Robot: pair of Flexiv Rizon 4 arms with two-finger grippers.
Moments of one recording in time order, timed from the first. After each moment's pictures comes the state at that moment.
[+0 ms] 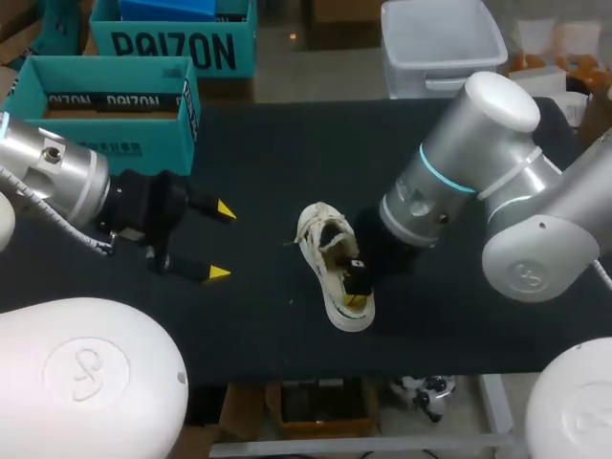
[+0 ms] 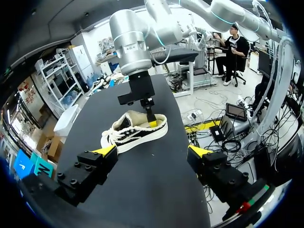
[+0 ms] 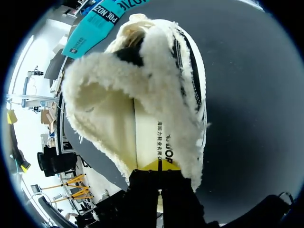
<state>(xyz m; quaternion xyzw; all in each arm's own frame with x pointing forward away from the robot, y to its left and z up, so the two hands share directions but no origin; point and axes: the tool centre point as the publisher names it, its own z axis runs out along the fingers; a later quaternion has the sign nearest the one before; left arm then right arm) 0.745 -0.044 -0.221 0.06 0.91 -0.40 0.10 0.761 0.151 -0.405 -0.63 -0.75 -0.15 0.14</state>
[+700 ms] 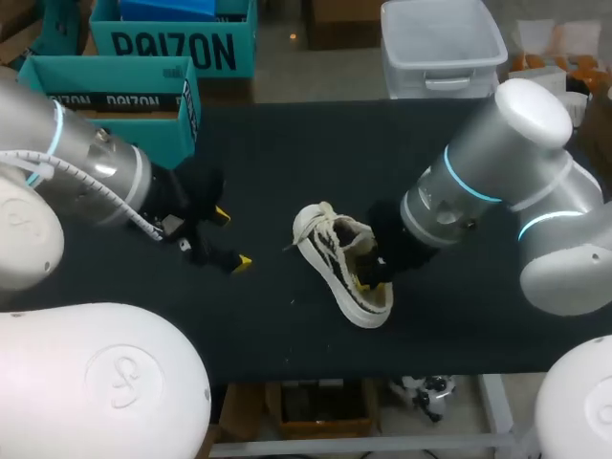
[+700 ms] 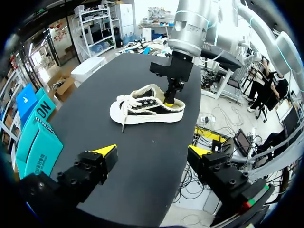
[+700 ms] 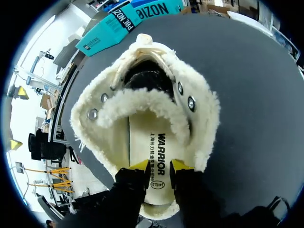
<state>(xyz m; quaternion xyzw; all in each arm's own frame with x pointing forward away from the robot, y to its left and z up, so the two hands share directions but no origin) 0.749 -0.051 -0.222 -0.22 0.92 -0.30 0.08 0.785 0.117 -0.390 -0.56 -0.80 -0.20 0.06</state>
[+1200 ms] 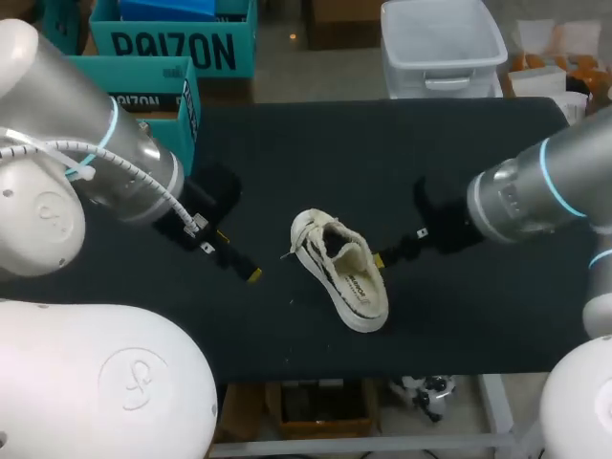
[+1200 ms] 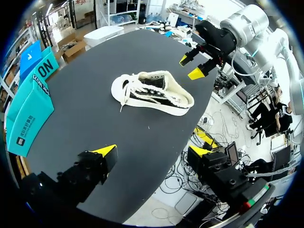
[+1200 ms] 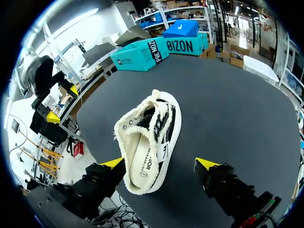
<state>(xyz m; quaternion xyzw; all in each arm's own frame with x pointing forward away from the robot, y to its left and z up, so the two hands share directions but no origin) 0.738 -0.057 -0.253 -0.35 0.91 -0.23 0.02 0.795 0.073 -0.320 -0.44 -0.84 -0.33 -0.01</state>
